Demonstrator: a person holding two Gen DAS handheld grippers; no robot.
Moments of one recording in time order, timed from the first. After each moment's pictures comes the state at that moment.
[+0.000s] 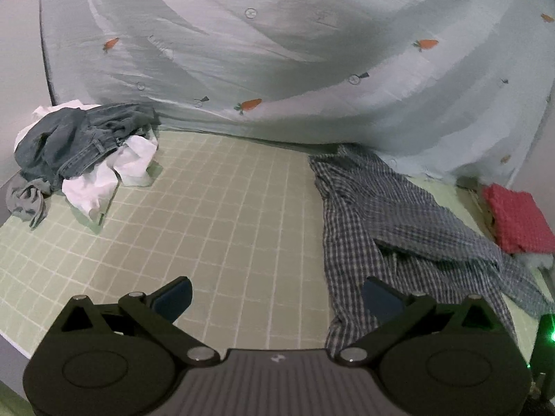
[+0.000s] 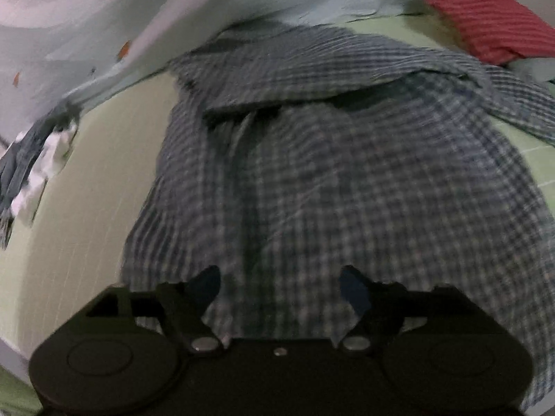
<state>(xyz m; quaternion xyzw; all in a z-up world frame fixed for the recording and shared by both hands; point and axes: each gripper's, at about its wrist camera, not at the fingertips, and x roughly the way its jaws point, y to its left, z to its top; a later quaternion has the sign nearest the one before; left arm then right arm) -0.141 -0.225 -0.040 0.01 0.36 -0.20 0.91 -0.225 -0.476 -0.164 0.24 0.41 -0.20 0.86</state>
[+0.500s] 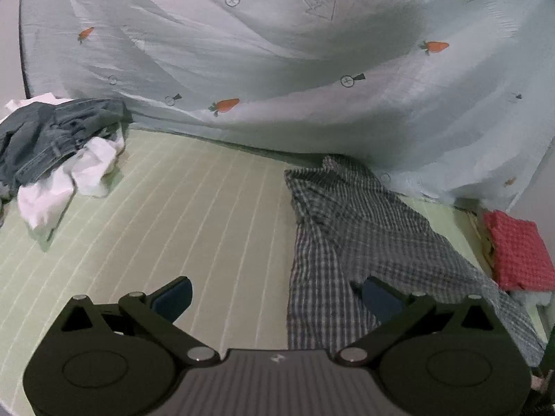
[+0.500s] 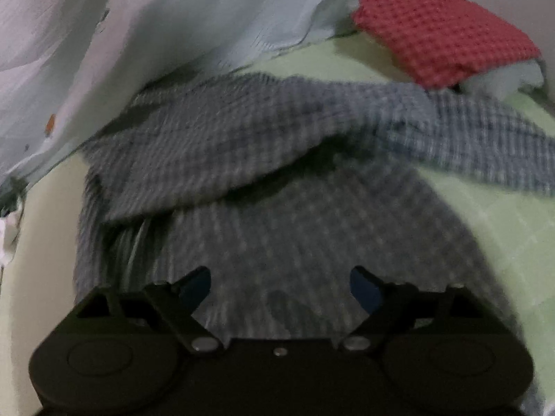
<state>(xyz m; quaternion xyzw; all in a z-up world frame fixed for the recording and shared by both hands) -0.072 -0.304 -0.047 -0.02 0.37 -0.21 0.91 -0.188 -0.592 -0.164 0.25 0.37 -0.28 0.85</state>
